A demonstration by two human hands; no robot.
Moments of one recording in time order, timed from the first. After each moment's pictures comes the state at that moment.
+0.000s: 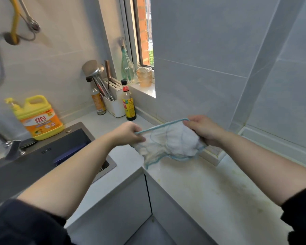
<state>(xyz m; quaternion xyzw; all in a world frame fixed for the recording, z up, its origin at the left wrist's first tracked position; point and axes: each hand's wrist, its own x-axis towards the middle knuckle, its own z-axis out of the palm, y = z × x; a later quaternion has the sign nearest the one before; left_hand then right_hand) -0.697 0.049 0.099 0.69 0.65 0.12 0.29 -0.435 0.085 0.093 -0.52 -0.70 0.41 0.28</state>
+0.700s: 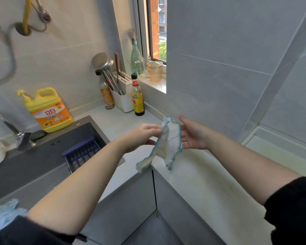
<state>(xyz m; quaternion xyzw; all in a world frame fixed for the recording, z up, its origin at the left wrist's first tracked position) -0.682 0.028 0.092 0.60 0.55 0.27 0.51 -0.495 0.088 0.077 -0.49 -0.43 0.73 0.20</state>
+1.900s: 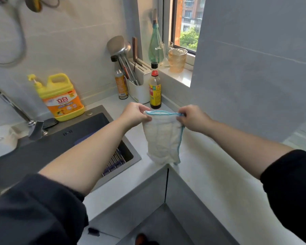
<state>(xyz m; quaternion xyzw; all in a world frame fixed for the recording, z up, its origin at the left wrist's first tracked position) -0.789 0.095 0.075 0.53 0.72 0.31 0.32 -0.583 0.155 0.062 -0.50 -0.83 0.19 0.14</state>
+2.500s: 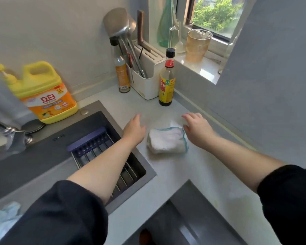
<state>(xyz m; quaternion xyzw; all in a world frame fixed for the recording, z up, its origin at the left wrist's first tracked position) -0.878 0.172 -0.053 0.54 0.77 0.21 0.27 -0.651 0.214 -0.026 -0.53 -0.84 0.09 0.04</state>
